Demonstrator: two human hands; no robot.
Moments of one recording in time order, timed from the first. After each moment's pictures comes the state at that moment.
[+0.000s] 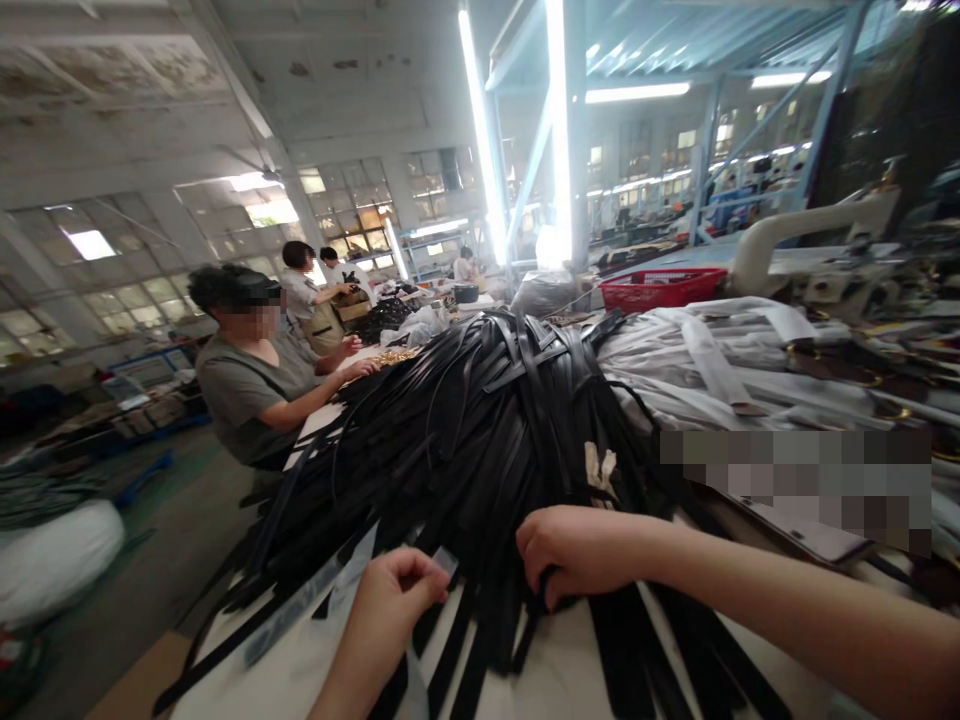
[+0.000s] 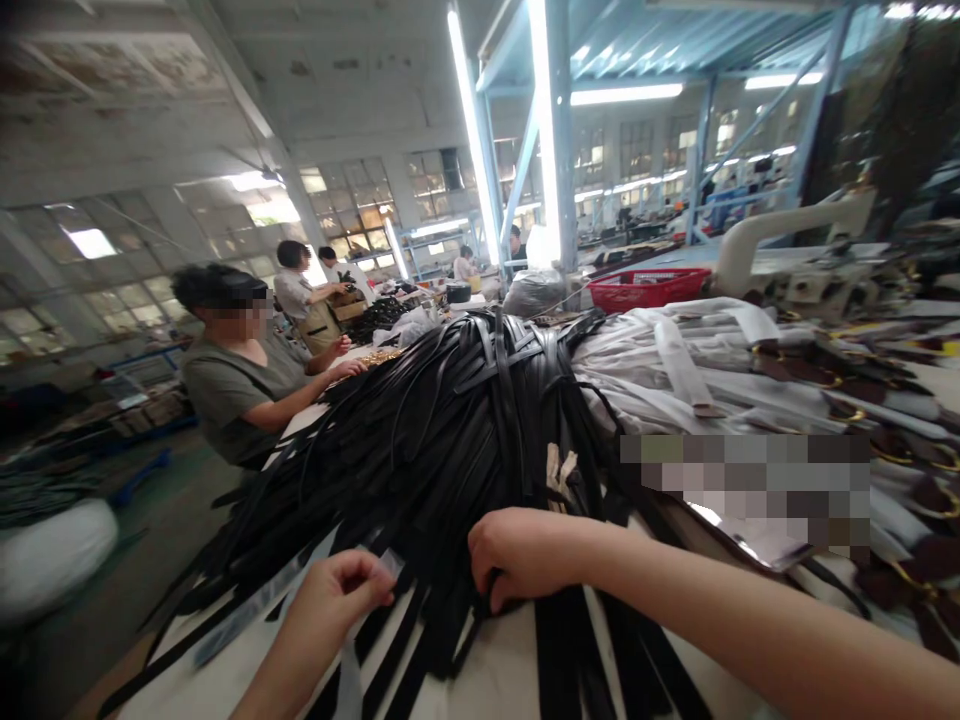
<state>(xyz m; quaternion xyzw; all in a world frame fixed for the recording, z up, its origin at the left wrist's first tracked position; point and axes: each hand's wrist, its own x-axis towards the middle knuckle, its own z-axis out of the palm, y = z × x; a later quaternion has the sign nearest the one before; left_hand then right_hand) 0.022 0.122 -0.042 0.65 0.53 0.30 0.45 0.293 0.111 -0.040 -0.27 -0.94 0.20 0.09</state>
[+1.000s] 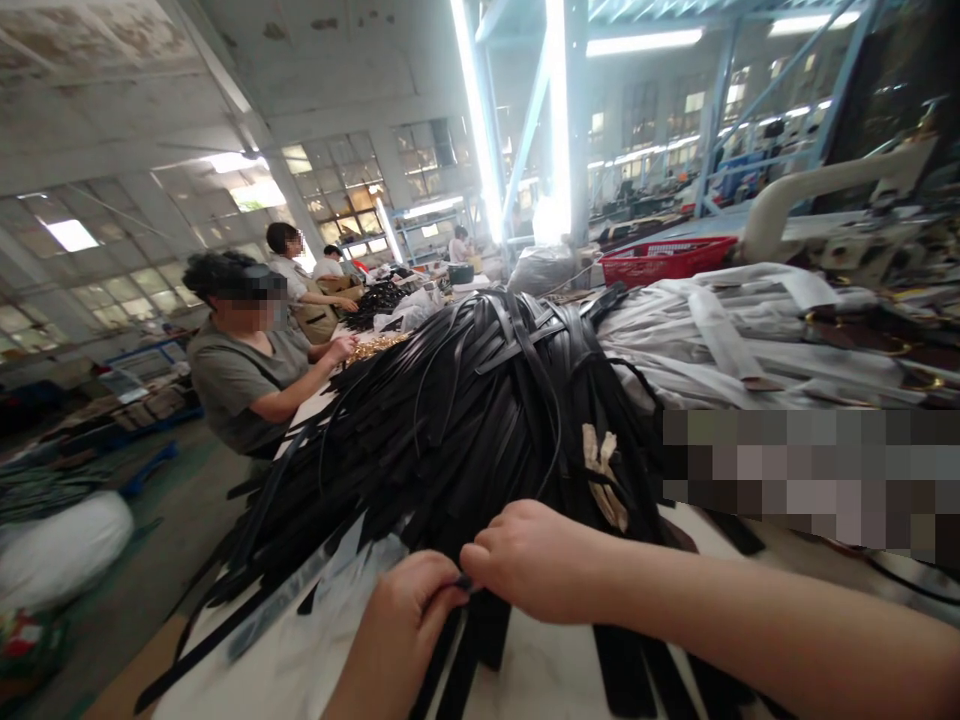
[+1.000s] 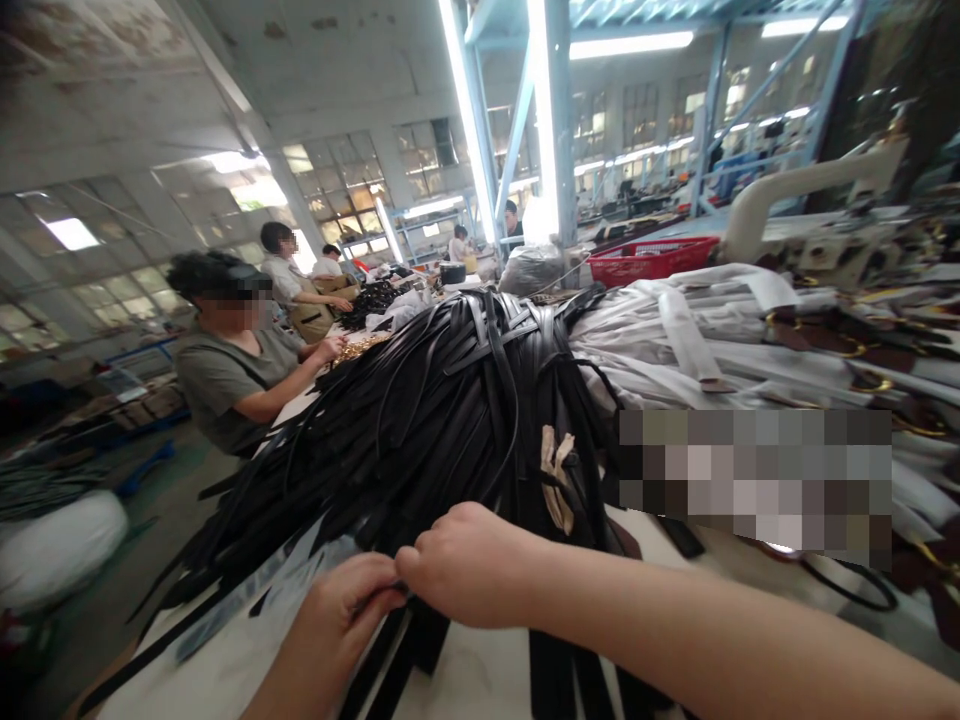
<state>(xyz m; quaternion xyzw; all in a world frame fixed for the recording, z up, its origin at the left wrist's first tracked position) 0.038 0.106 -0.043 0.85 0.42 0.19 0.25 0.245 0.094 -0.033 -0.35 -0.93 -0.02 0.12</state>
